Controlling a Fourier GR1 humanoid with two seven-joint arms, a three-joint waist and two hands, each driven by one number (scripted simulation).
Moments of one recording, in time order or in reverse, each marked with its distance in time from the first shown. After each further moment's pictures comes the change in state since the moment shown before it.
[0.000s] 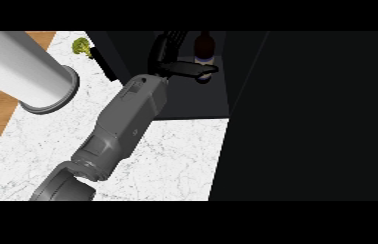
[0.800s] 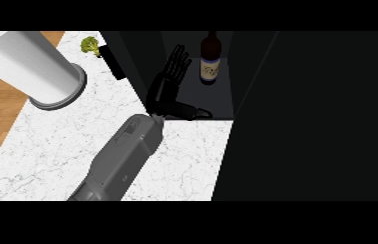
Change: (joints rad) left arm 0.404 0.002 -0.226 -0.440 0.105 -0.009 0.074; right arm 0.058 -0.027 -0.001 -0.002 0.001 -0.017 -0.033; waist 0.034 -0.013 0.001
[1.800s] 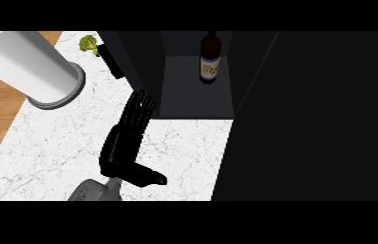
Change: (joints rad) left arm 0.587 0.178 -0.096 -0.652 0.023 -0.026 0.088; right arm -0.010 -0.093 -0.005 0.000 0.002 0.062 -0.011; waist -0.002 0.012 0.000
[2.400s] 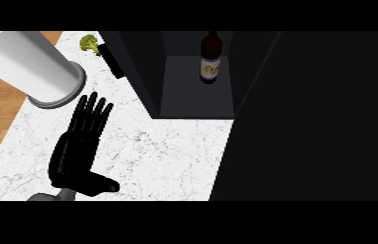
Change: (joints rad) left arm 0.121 0.173 0.136 -0.109 0.050 -0.100 -0.030; right arm -0.016 -0.098 0.133 0.005 -0.010 0.210 -0.048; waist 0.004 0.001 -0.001
